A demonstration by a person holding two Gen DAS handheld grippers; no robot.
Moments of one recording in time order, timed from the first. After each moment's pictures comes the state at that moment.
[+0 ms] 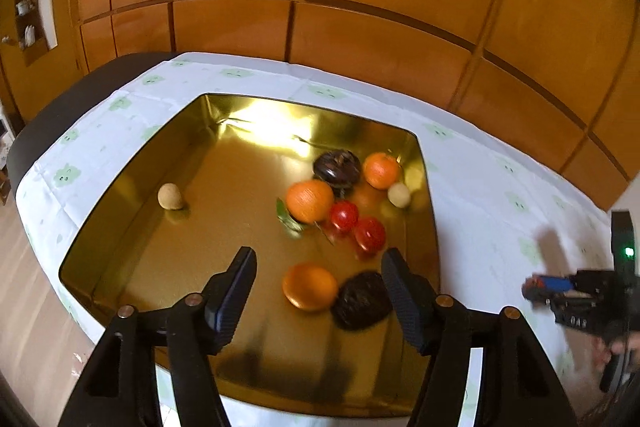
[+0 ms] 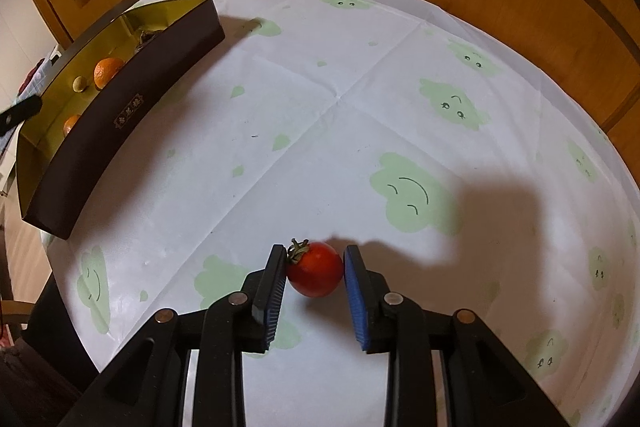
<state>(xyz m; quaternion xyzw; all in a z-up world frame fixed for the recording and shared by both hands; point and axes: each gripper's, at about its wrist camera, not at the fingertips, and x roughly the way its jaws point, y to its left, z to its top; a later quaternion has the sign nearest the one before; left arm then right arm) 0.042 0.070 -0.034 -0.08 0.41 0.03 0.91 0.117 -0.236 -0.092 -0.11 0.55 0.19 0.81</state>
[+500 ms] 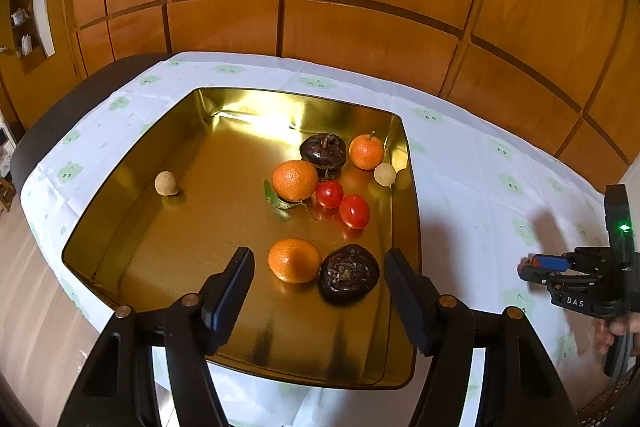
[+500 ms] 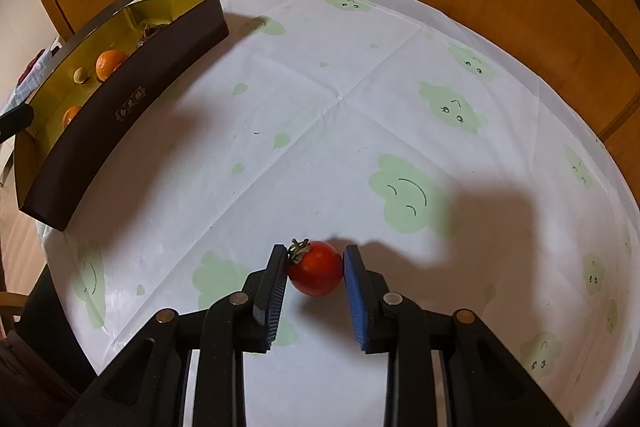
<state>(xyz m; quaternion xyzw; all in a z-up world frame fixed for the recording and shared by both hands) 0.028 0.053 -0.032 -0.07 0.41 0.03 0.91 0.113 -0.232 -0.092 -0.13 0.55 0.19 0.81</state>
